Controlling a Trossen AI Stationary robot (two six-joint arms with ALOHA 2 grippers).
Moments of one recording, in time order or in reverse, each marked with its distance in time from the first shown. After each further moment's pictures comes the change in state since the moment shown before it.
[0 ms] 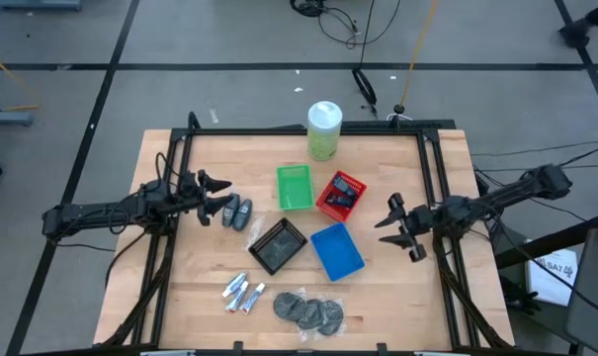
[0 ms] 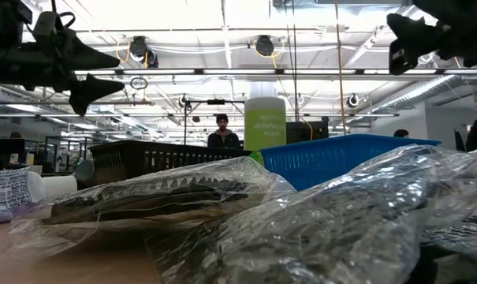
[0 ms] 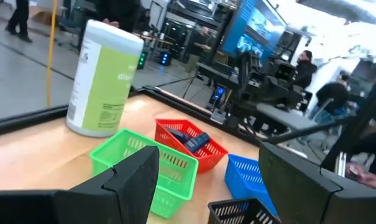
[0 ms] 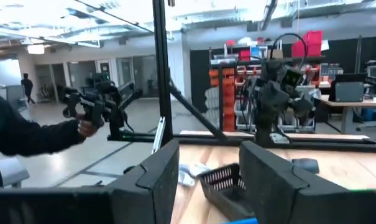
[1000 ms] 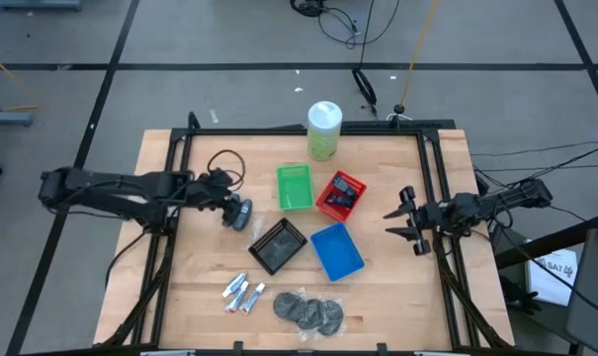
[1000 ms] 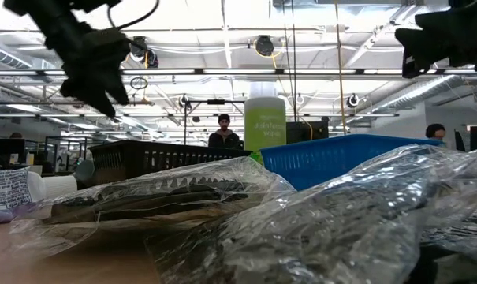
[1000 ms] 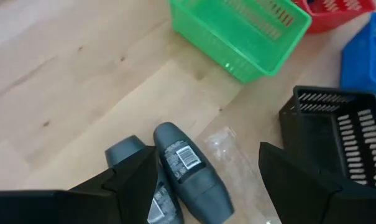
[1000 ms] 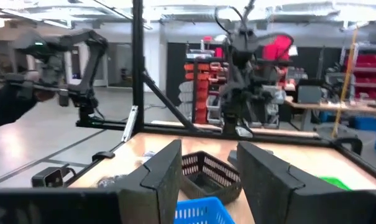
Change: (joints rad) left arm -0.130 0.770 0.692 -0.910 -0.196 -0.334; right arm -0.001 -0.447 -0.001 -0.479 0.115 -0.089
